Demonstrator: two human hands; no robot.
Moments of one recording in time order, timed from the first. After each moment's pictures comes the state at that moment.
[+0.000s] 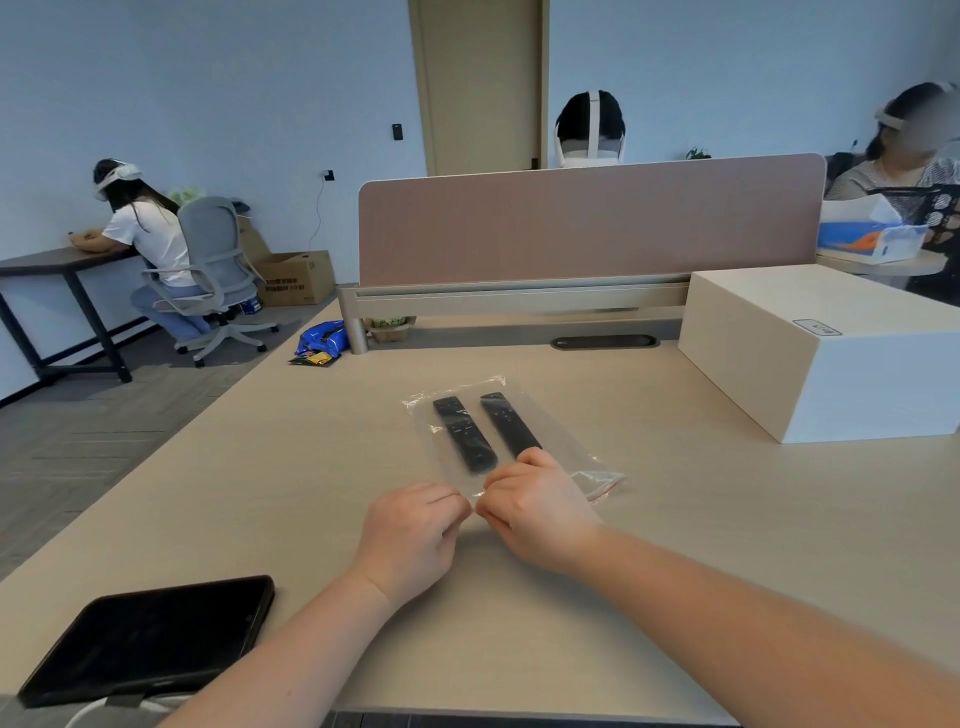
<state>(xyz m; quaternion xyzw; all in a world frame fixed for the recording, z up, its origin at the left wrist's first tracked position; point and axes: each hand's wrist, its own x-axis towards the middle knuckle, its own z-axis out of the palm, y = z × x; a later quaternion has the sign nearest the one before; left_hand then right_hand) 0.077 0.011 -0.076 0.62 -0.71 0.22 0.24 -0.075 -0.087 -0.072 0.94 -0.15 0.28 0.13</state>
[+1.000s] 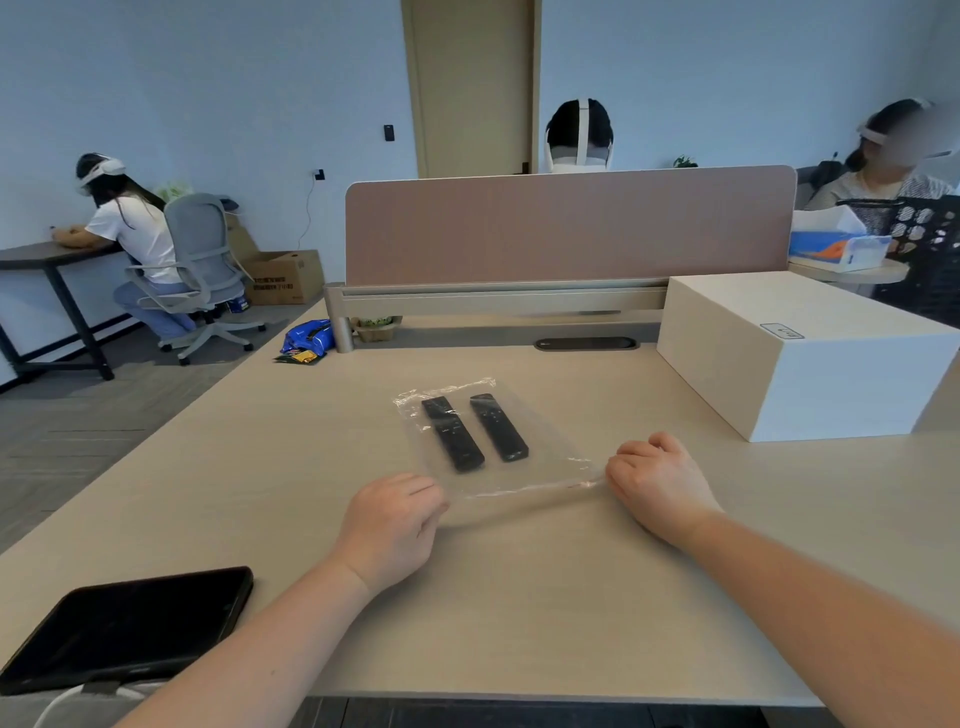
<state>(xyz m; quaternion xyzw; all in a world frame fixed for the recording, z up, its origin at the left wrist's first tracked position) 0.070 0.015 -0.067 0.63 -0.71 0.24 0.21 -0.199 -0.160 -0.084 0.89 -0.37 0.12 0.25</state>
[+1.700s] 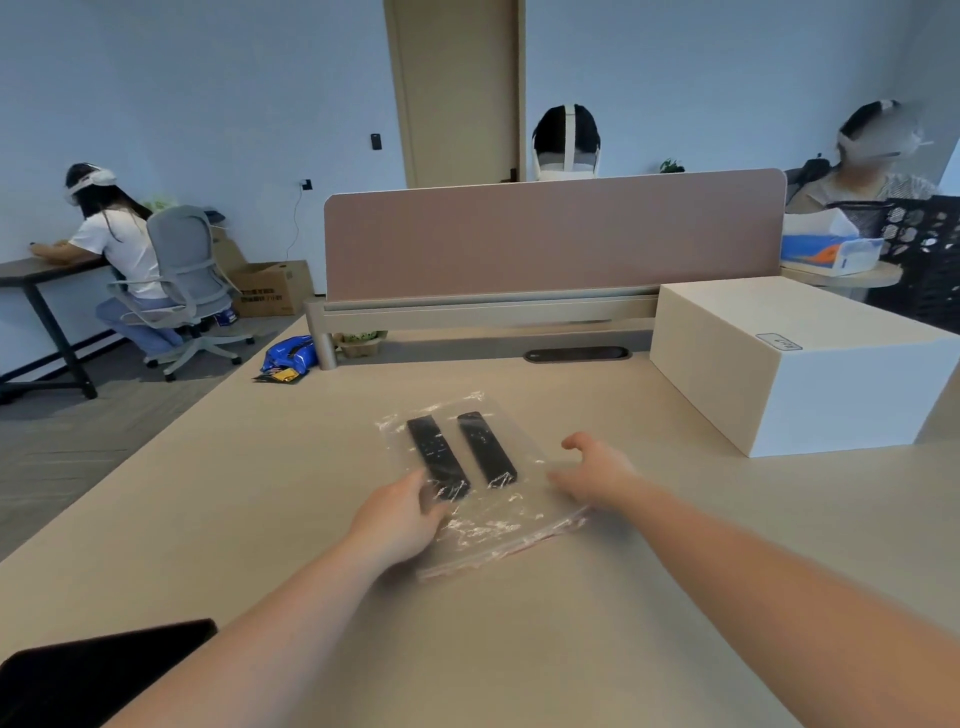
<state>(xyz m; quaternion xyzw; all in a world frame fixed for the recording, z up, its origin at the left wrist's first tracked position) 0.069 -0.049 -0.060 0.82 -0.54 -0.10 0.16 -0.133 -0.167 -0.043 0.75 -0.57 0.14 -0.31</state>
